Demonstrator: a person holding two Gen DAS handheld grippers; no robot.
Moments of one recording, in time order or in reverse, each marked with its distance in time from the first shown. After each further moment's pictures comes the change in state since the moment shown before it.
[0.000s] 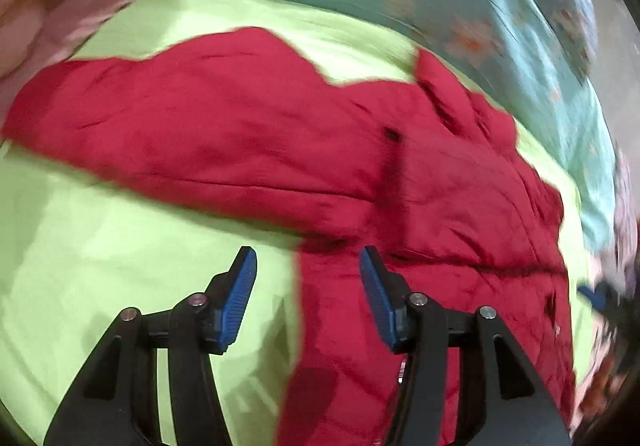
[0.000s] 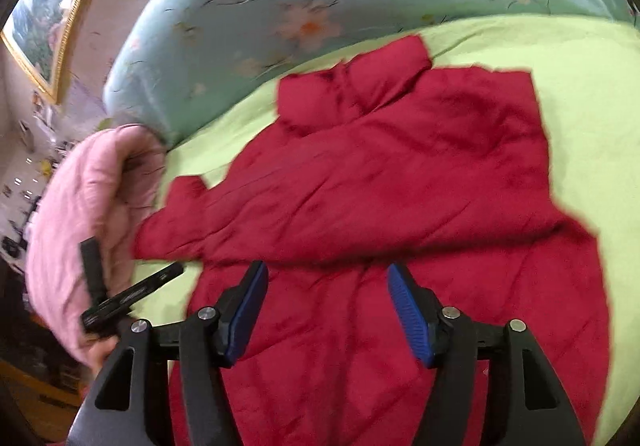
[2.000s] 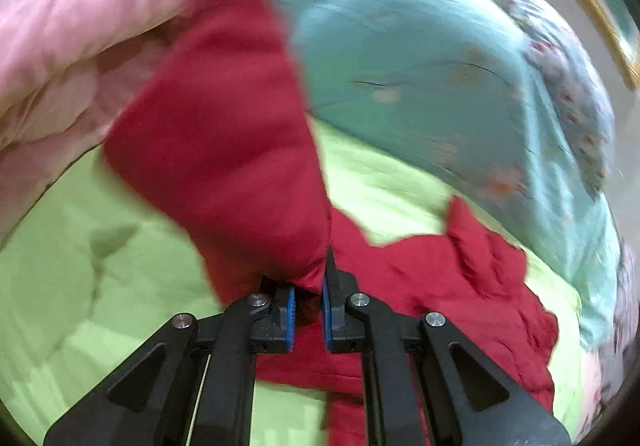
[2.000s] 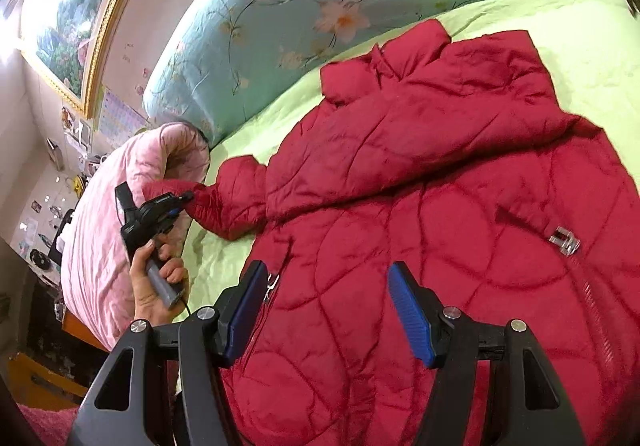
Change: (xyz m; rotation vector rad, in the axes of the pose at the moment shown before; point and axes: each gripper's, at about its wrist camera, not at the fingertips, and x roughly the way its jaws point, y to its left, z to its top) left arm -0.032 0.020 0.074 -0.095 -0.325 -0.001; right arm -0.033 0.029 -0.071 0.051 -0.066 0.090
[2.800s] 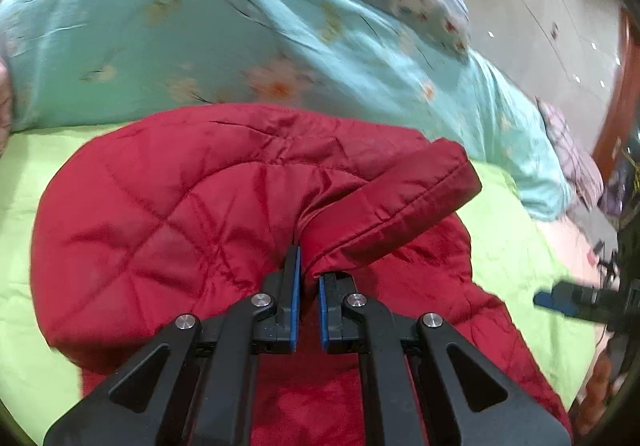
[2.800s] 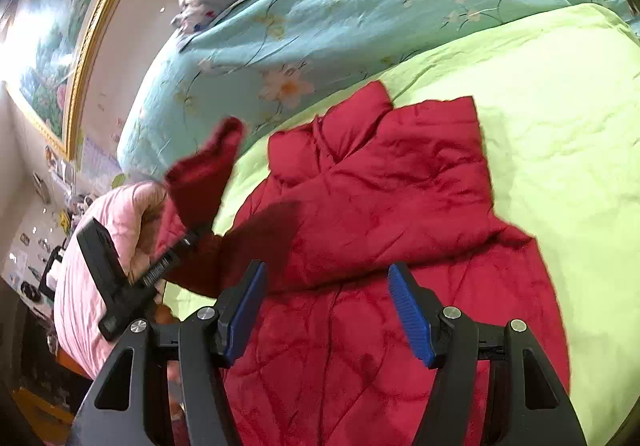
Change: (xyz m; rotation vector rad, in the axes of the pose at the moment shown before) left arm 0.012 -0.233 -0.098 0.416 0.104 -0.298; right arm -0.032 -0.076 0.088 0.048 -0.102 -0.056
